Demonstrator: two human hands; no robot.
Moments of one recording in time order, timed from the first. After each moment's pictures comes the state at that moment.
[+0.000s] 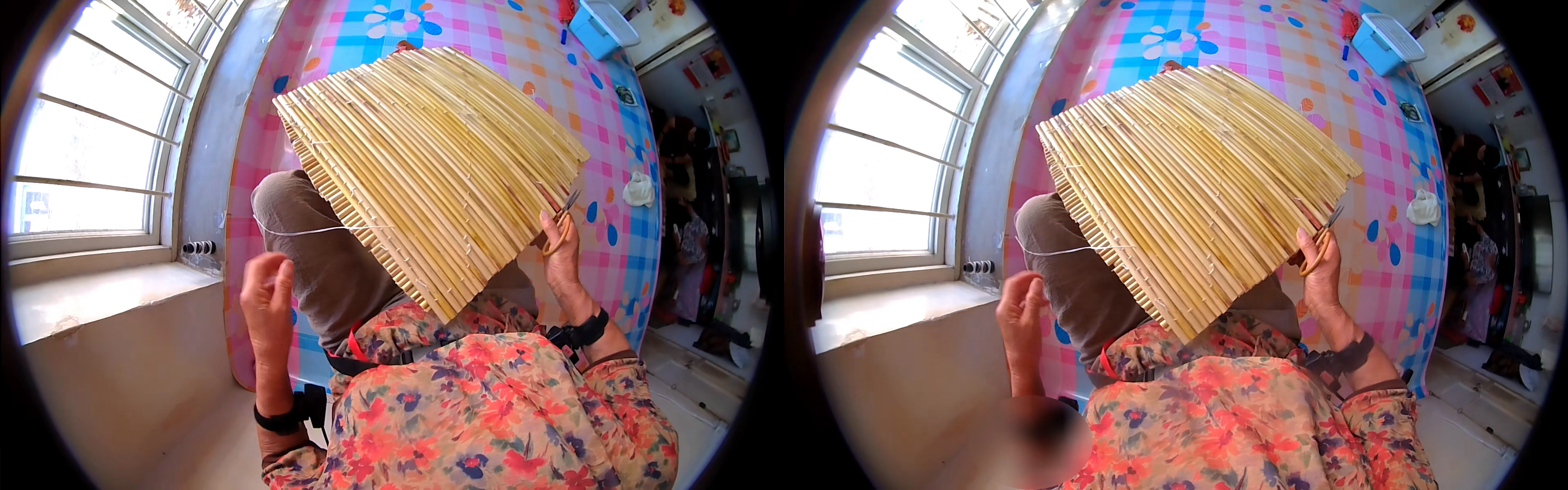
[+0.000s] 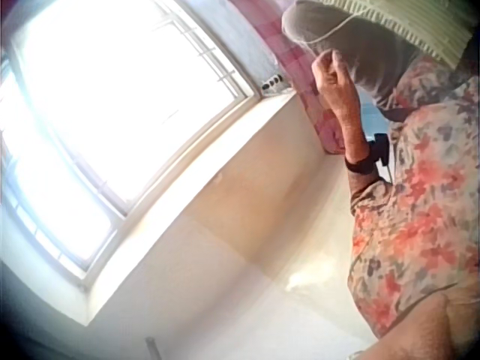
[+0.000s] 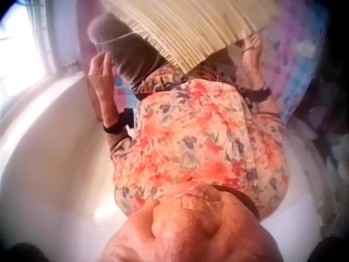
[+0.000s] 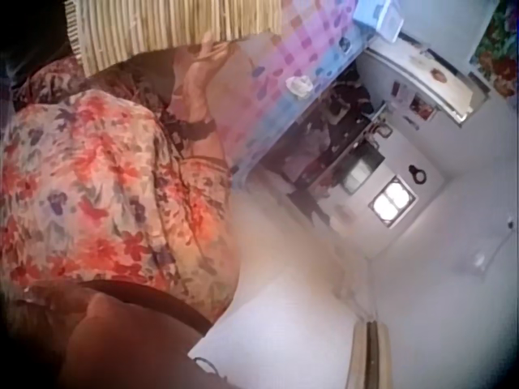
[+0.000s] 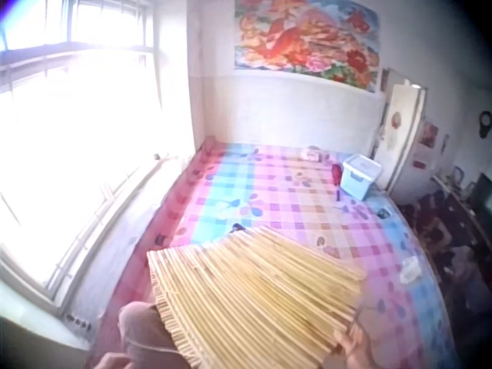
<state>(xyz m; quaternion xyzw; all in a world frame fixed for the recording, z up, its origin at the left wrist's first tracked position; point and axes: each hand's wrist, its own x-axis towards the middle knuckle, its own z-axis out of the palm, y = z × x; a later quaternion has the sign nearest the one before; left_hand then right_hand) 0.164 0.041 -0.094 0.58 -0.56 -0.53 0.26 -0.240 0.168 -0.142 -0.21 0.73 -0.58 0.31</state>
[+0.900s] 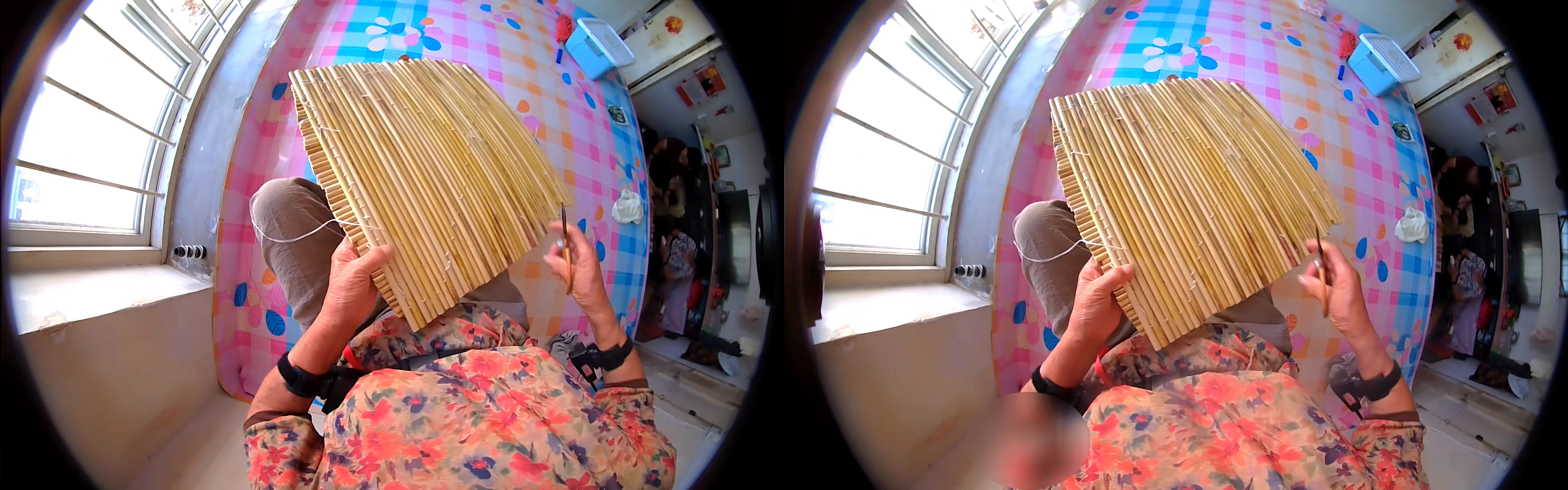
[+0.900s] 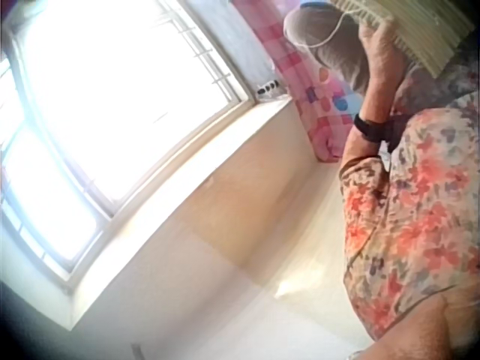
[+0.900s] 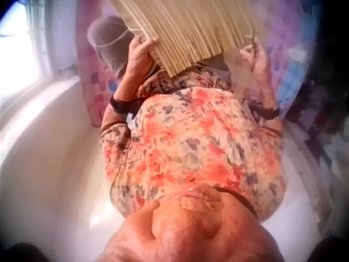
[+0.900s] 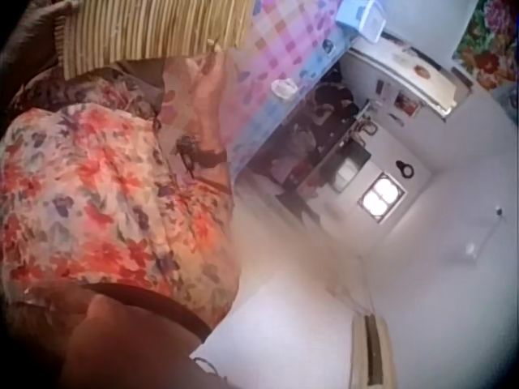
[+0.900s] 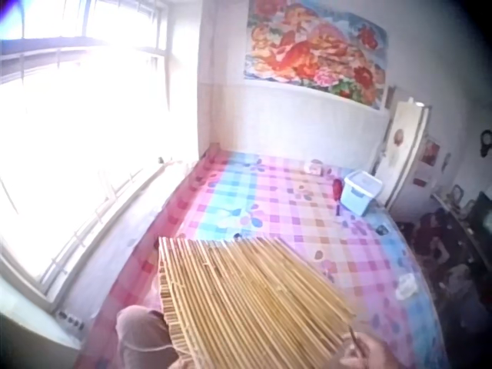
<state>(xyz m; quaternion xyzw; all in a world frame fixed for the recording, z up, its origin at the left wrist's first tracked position) 0.047 0.044 -0.132 0.32 -0.22 -0.84 0.38 -0.258 0.185 -0.068 -0.34 0.75 -0.39 0.42</state>
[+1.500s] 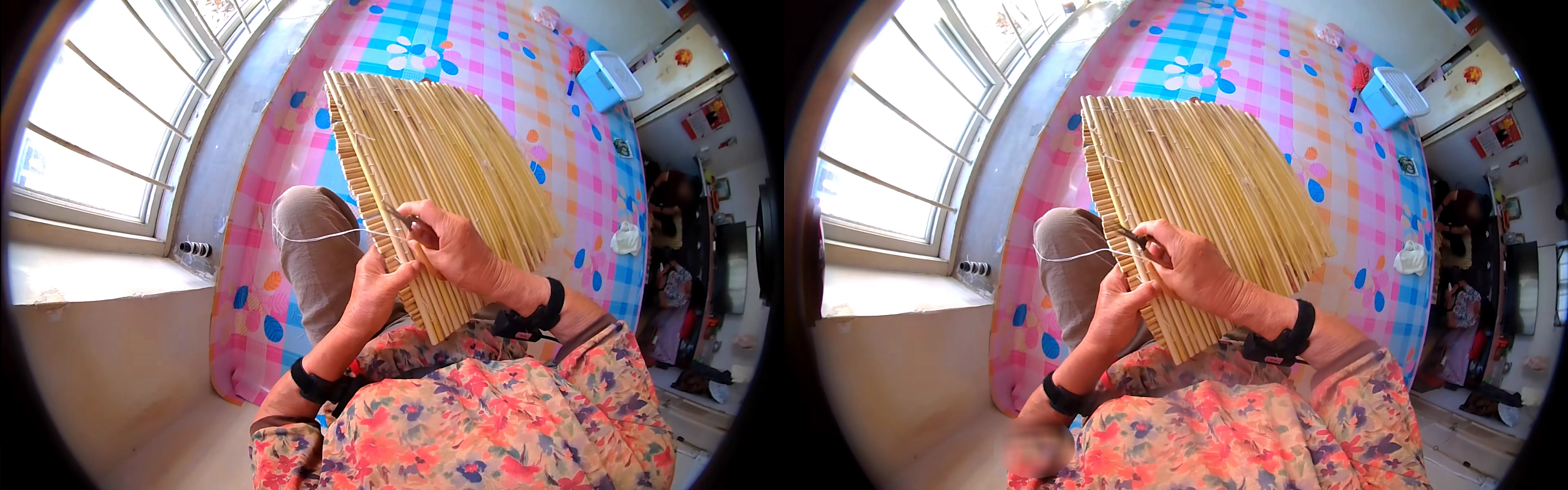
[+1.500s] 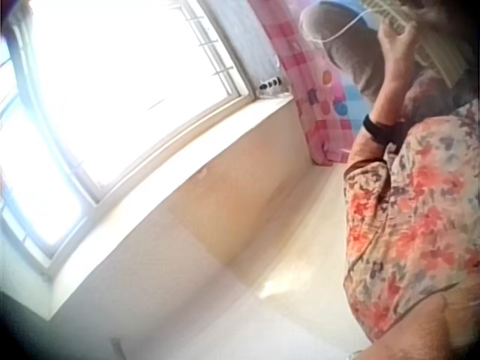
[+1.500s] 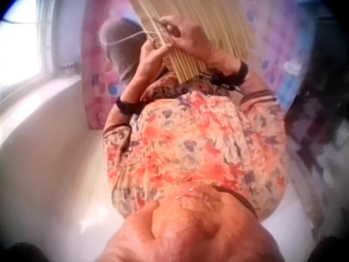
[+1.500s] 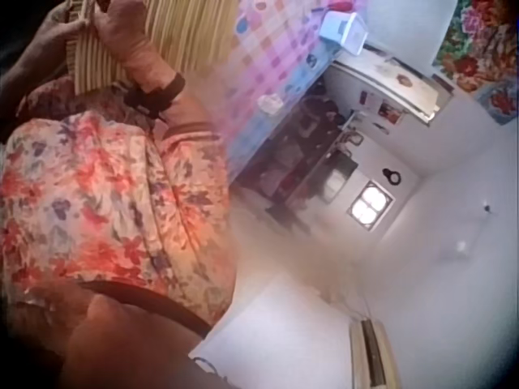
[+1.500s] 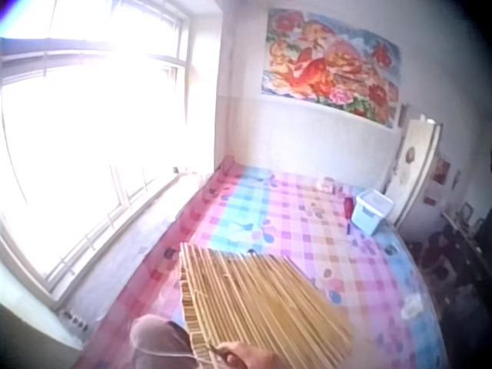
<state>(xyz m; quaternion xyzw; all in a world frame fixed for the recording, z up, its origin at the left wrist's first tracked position) 0.045 0.045 -0.132 0.32 -0.35 -0.79 0.38 -0.118 0.041 -0.081 -0.65 0.54 -0.34 0.40</state>
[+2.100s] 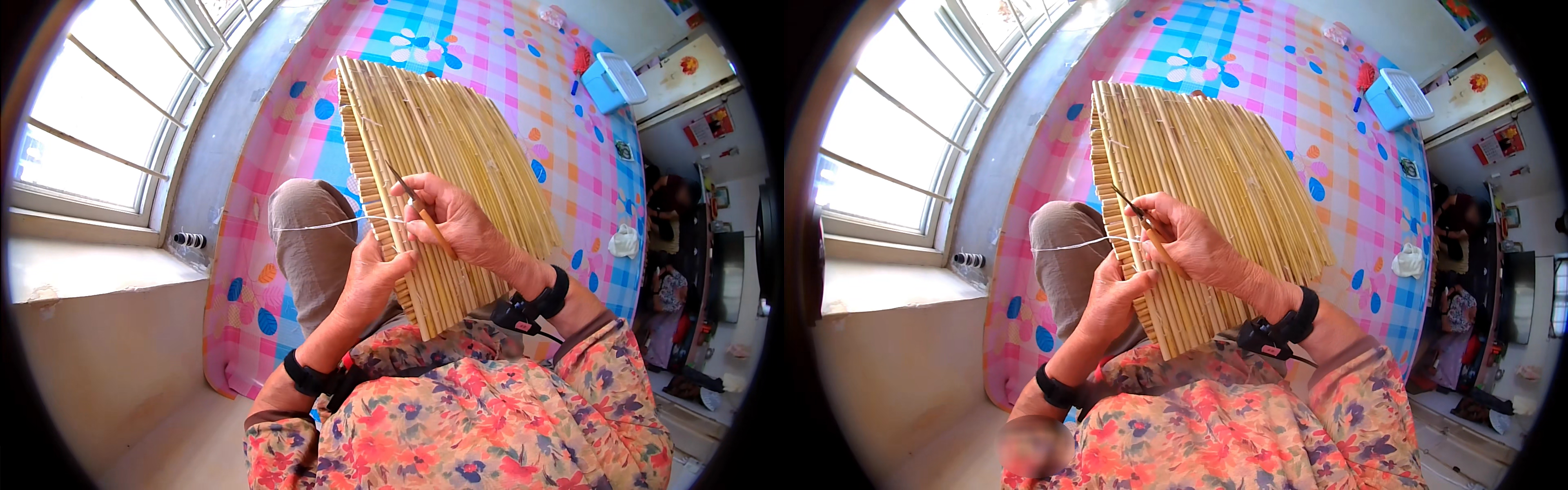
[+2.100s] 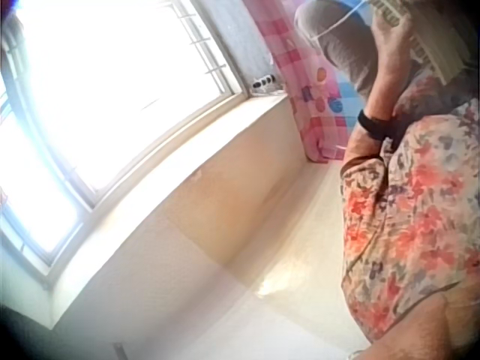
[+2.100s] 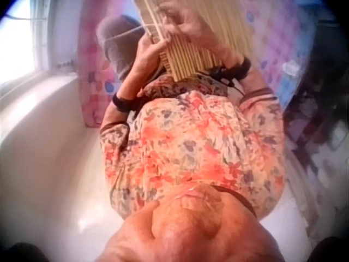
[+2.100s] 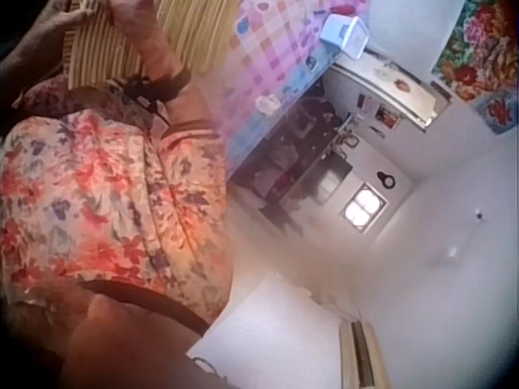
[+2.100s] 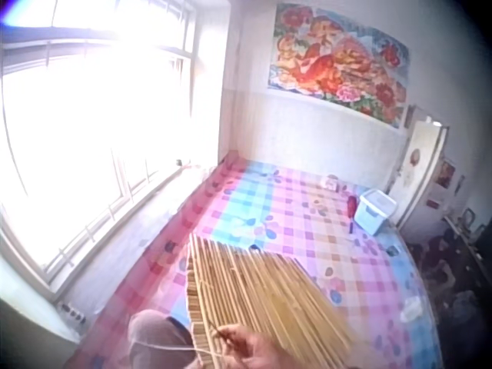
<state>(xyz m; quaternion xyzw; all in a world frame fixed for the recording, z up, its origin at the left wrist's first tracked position) 0.044 0.031 -0.127 0.33 -0.34 -0.80 0.37 -0.122 0.013 -0.078 -0.49 0.43 -0.43 0.62</state>
